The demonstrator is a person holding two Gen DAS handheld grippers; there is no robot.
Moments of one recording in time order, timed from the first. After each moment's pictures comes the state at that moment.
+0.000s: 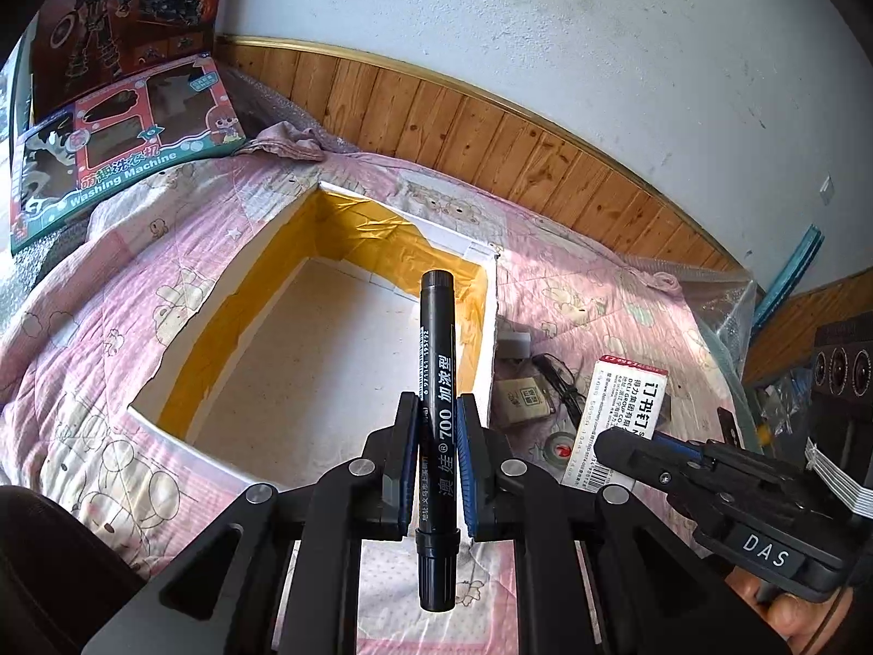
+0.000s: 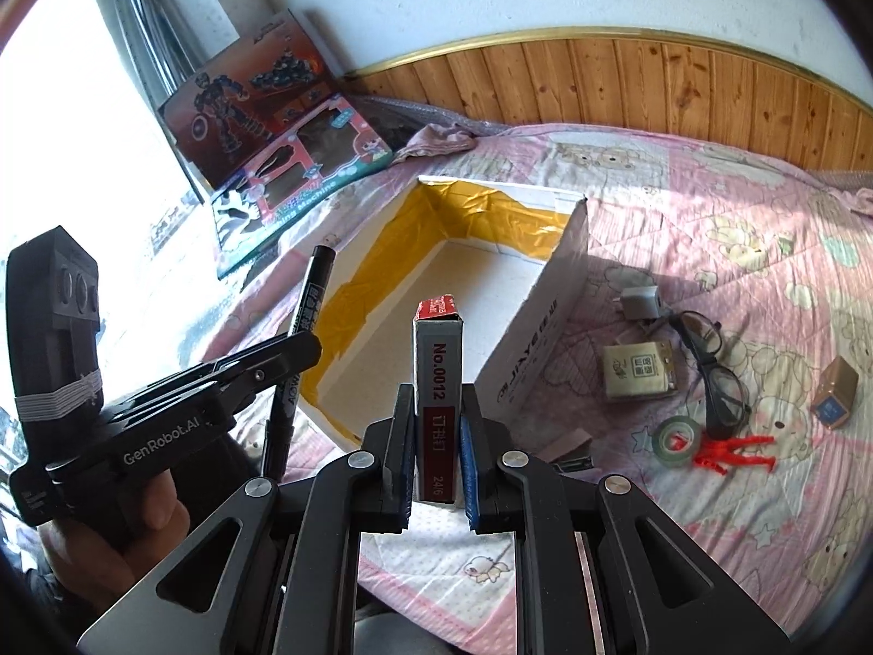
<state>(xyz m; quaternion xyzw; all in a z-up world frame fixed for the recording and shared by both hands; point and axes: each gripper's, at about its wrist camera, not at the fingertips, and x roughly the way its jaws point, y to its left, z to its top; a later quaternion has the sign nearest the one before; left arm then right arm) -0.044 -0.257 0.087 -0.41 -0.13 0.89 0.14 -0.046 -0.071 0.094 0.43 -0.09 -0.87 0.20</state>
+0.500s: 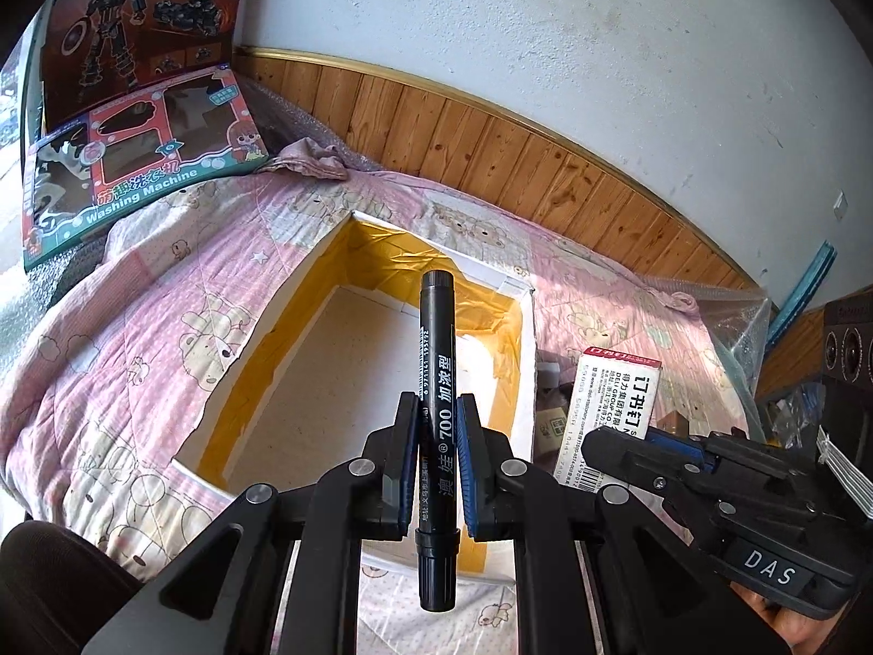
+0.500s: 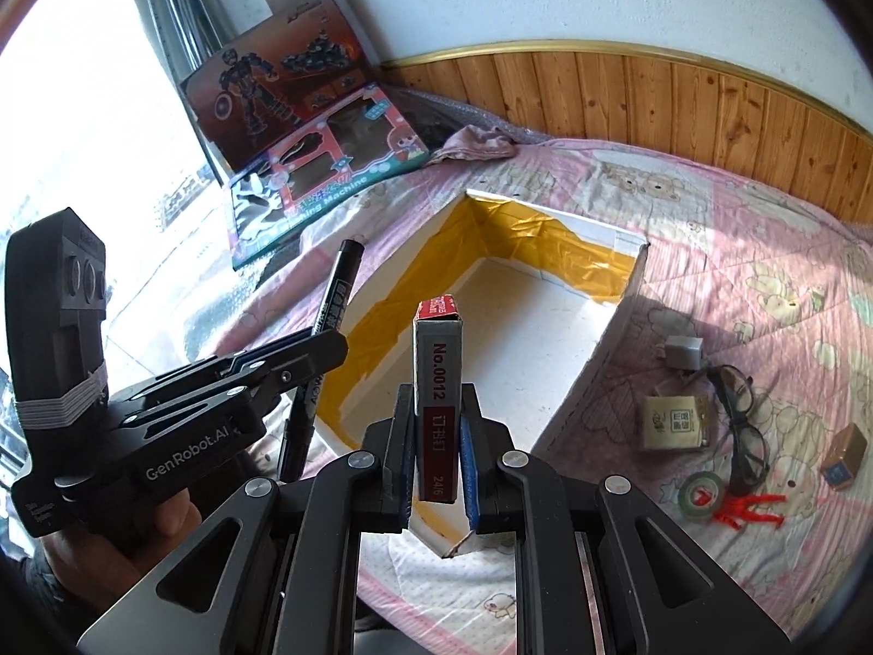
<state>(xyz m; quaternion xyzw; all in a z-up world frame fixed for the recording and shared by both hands) -0.068 -0.286 0.097 -0.40 -0.13 0.90 0.12 -0.080 -0.117 0.109 0.44 -0.05 -0.87 0.23</state>
